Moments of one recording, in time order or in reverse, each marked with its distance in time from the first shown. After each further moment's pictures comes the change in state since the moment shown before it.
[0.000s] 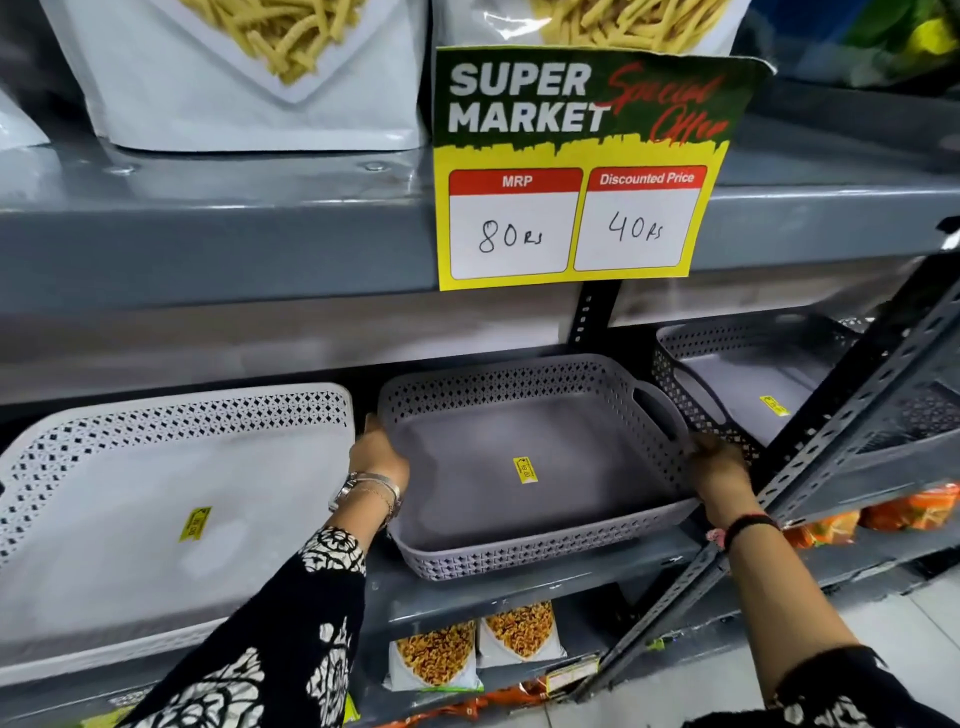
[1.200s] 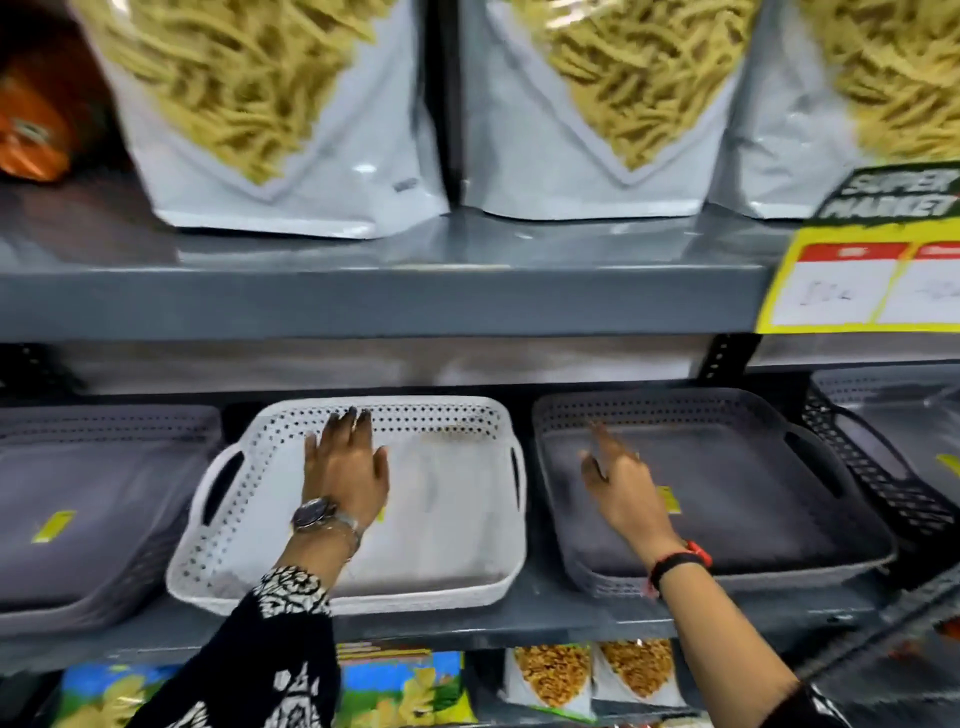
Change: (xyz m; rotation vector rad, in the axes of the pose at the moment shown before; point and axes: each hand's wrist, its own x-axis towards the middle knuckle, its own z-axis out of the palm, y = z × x) left_hand 0.003 -0.133 -0.139 0.401 0.372 0.269; right_hand -0.162 -0.084 0.150 -0.259 -0.361 -0.722
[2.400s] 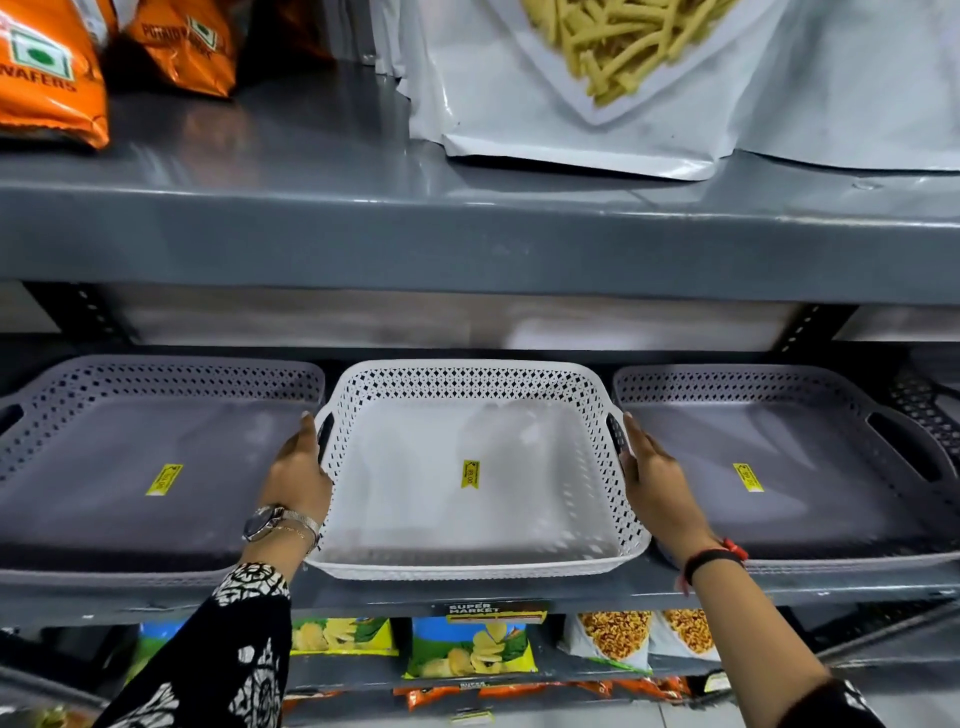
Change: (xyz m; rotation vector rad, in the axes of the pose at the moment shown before) left_hand 0.003 -0.170 -0.010 -0.167 -0.098 -0.272; right_hand -0.021 -0.056 0.080 -0.129 -0.032 -0.008
